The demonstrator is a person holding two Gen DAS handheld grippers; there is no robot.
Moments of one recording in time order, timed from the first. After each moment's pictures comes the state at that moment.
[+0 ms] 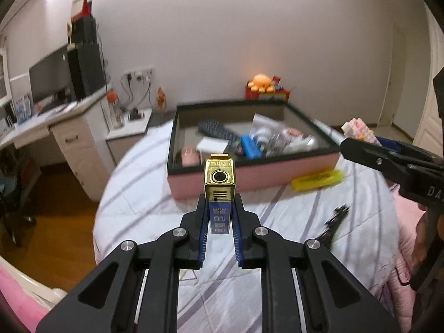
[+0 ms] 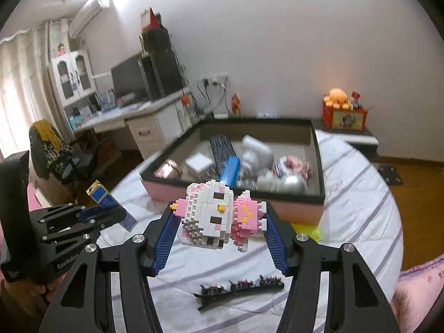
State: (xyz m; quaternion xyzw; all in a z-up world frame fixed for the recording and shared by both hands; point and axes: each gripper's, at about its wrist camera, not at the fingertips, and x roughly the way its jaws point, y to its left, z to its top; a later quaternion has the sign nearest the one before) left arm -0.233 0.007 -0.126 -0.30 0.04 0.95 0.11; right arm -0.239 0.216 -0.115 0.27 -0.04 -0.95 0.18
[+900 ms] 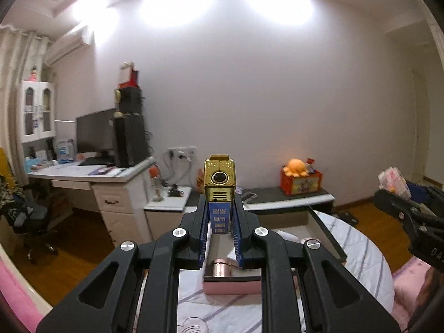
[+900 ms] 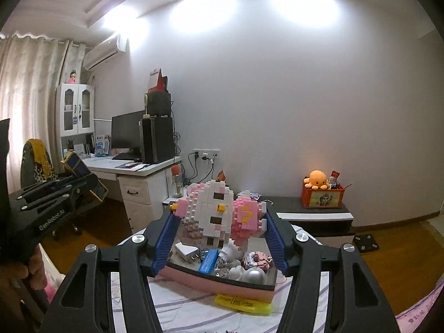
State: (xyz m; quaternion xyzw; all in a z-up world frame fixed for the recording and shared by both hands) left arm -0.212 0.003 -0.020 -0.11 0.03 0.99 0.02; right arm -0.208 0.220 -0.026 0.11 0.01 -0.99 0.13
